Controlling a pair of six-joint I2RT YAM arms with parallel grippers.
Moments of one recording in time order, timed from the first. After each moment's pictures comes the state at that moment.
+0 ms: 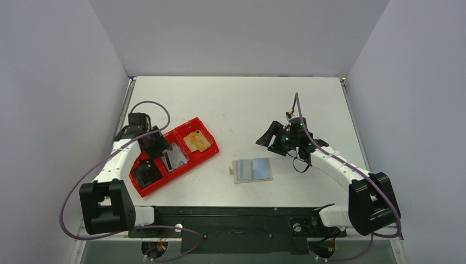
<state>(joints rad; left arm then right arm) 0.08 1.33 0.87 -0.64 0.16 -0.57 0.35 1.32 0.72 -0.12 -0.33 0.77</state>
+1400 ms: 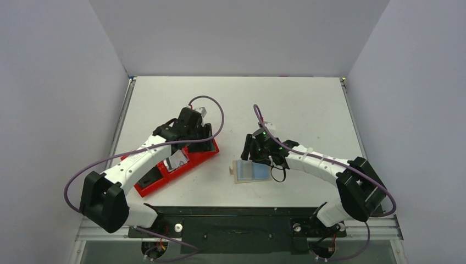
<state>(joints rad) -0.53 1.36 1.05 -0.64 0.08 -0.56 0.73 1.46 0.85 -0.29 0.08 0.80</state>
